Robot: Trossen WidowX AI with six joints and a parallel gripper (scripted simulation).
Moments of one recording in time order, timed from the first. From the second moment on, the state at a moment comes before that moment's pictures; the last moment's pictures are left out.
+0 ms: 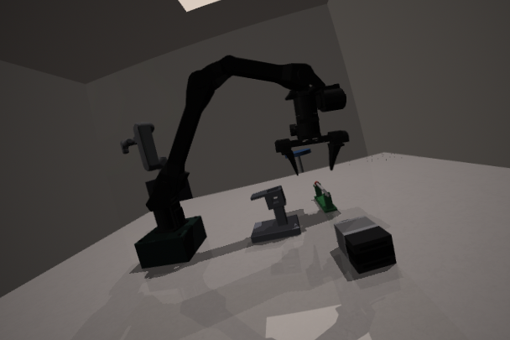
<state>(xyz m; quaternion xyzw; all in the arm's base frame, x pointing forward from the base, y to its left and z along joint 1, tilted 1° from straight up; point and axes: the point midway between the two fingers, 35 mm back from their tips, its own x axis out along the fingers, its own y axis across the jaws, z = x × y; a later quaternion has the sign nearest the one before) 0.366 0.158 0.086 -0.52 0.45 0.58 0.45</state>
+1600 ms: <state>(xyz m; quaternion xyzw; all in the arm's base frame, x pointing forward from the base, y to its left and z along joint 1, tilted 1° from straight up) 0.407 0.040 0.134 -0.04 0.70 0.07 0.71</state>
